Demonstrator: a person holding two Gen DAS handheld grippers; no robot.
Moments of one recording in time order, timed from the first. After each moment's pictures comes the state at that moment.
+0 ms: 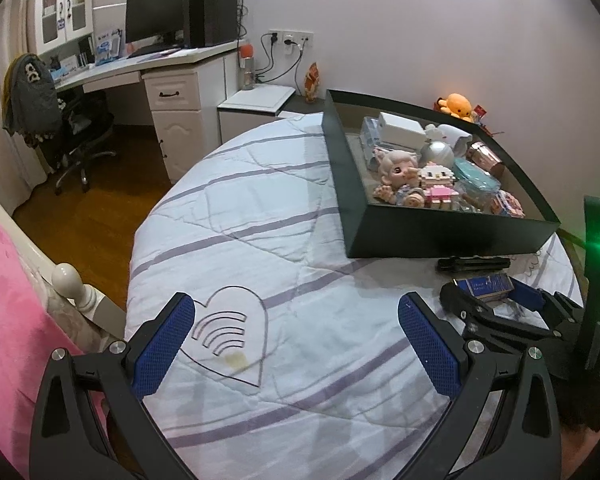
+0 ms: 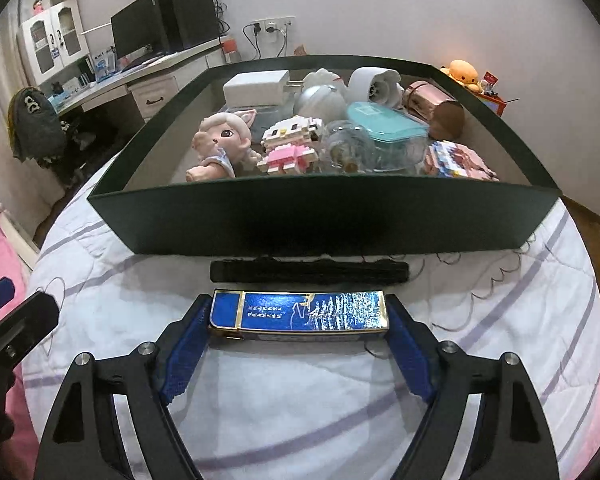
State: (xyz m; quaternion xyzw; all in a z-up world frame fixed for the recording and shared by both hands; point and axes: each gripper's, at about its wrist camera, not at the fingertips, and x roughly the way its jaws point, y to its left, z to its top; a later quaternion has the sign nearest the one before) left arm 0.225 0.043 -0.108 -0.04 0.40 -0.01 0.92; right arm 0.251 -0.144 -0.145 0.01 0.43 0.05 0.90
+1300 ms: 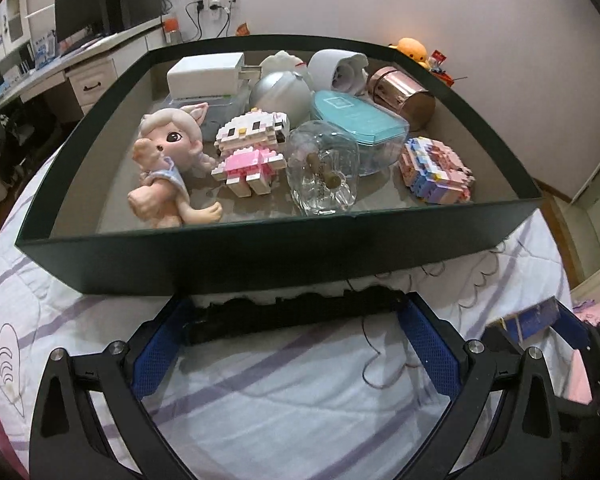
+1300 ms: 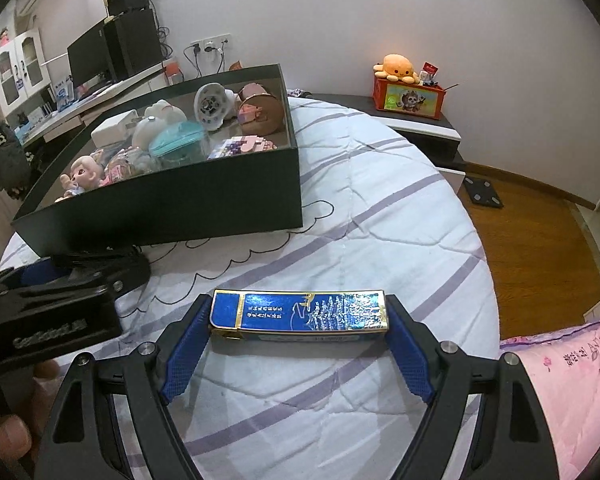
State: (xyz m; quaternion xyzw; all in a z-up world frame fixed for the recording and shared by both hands) left arm 0.305 -0.116 -0.146 -0.01 0.46 -0.07 0.88; right arm 0.237 -0.282 -0.145 0.03 0.42 -0.01 0.91
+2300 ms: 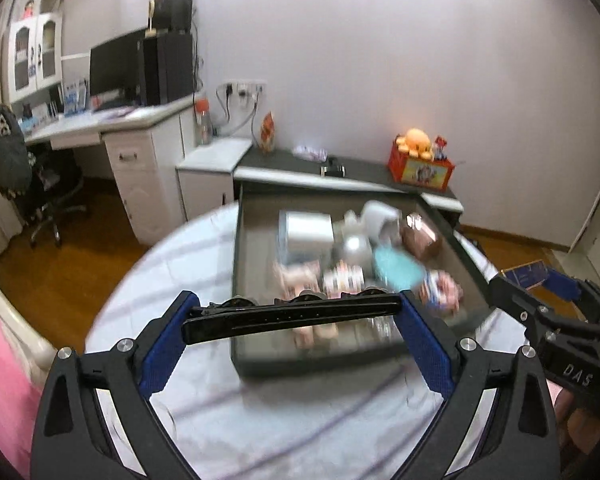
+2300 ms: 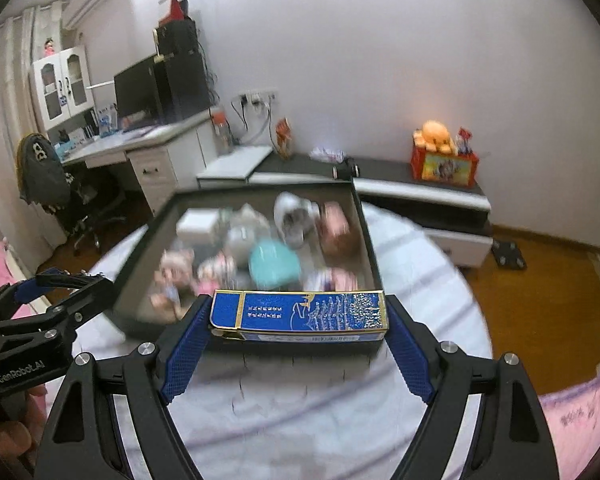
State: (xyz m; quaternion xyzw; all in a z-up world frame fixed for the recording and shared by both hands) left arm 0.281 -0.023 -0.026 -0.03 0.32 -0.06 0.94; right arm 0.257 -0.231 -0.037 0.01 0.32 0.05 0.95
